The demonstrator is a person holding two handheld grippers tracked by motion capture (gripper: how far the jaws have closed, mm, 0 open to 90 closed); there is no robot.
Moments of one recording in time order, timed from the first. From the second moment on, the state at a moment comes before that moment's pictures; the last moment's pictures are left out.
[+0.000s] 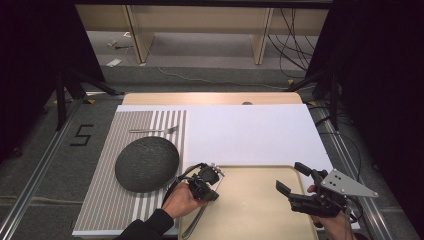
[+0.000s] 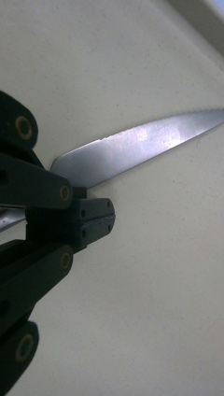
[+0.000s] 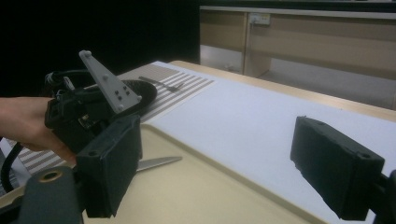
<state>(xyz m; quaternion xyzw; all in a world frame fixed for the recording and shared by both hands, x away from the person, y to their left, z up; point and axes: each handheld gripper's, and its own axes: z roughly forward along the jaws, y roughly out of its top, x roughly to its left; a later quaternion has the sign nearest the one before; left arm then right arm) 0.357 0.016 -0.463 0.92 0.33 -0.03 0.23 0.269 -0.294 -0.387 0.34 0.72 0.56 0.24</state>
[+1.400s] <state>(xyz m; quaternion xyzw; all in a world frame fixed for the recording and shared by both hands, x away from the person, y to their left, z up) 0.356 0.074 -0.464 0.89 0.39 -0.02 0.23 0.269 -0.295 -0.386 0.34 0.72 0.56 0.24</state>
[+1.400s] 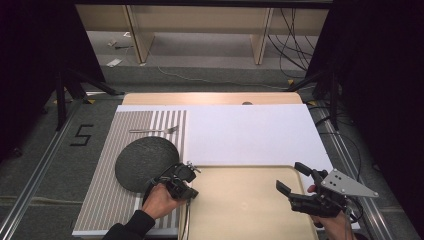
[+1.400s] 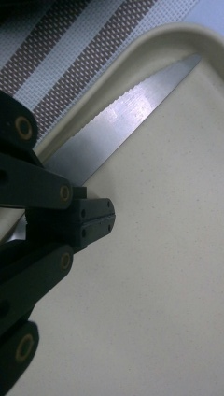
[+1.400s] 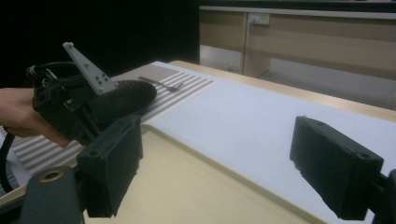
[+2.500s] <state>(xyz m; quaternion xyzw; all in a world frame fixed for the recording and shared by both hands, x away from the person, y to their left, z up) 0.344 0.086 -0.443 0.86 0.35 -0.01 0.38 0.269 -0.294 -0.386 0.34 0.72 0.56 0.24</state>
